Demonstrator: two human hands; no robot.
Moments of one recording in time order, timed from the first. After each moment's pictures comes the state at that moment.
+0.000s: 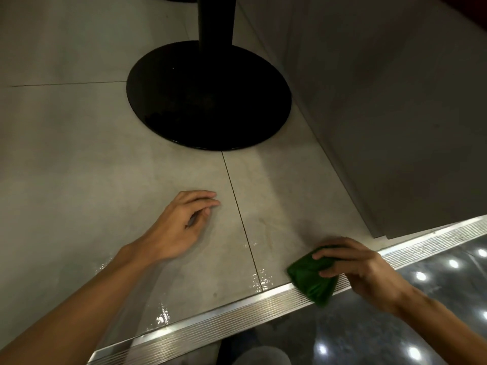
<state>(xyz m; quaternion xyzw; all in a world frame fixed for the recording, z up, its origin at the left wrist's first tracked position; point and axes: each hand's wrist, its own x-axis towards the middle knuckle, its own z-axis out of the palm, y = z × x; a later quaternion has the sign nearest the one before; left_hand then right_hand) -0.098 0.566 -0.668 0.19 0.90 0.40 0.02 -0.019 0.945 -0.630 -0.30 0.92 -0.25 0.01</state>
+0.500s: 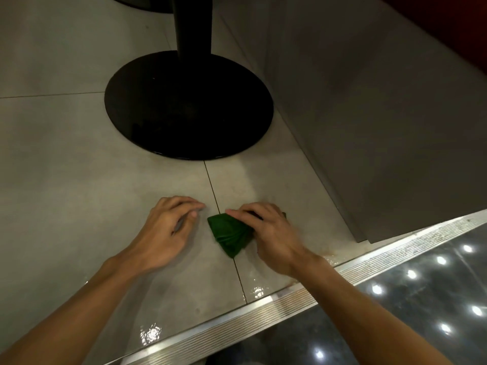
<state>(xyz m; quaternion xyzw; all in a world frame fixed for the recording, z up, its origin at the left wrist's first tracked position) -0.107 0.579 -0.668 0.17 0.91 0.38 0.00 -0.086 0.833 -0.646 -0.25 0.95 -0.19 0.01</state>
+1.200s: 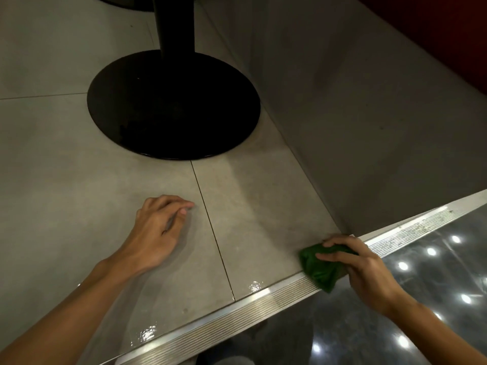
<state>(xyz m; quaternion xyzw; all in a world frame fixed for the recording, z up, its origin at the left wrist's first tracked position) -0.107 0.588 -0.669 0.13 0.92 0.38 -0.01 -0.001 1.001 -0.646 -0.13 0.96 -0.23 -0.02</state>
